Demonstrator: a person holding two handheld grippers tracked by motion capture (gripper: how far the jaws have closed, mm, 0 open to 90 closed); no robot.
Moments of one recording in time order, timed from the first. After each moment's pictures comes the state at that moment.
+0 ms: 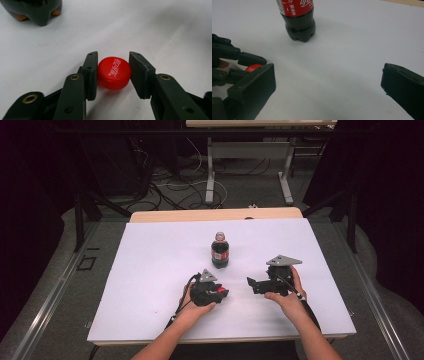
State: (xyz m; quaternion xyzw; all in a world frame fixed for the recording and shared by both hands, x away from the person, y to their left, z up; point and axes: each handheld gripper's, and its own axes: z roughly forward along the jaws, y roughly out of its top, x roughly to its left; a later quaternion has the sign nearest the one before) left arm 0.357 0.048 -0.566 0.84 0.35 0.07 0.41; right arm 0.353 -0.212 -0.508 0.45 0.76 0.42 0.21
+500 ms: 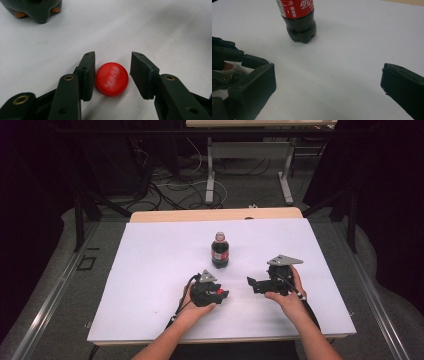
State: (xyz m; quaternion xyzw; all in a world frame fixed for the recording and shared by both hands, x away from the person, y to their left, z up) left arm 0.357 0.048 -0.565 0.84 0.35 0.07 0.41; right arm 0.354 -0.213 -0.508 0.45 0.76 0.42 0.20
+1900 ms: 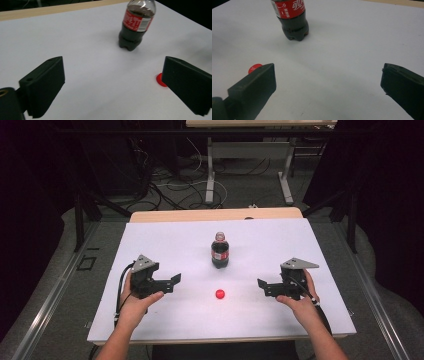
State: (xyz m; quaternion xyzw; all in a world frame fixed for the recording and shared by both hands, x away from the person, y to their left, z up) left arm 0.340 0.200 -0.486 0.75 0.45 0.17 0.46; right arm 0.333 -0.243 -0.498 0.47 0.74 0.43 0.21
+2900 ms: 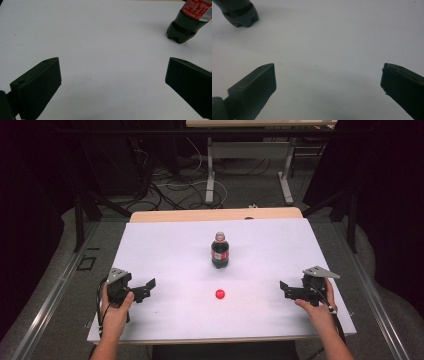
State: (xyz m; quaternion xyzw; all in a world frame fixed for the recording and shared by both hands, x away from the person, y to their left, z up) left arm 0.334 0.263 -0.534 0.69 0.53 0.21 0.45; right arm 0.332 -0.304 -0.539 0.53 0.70 0.41 0.26
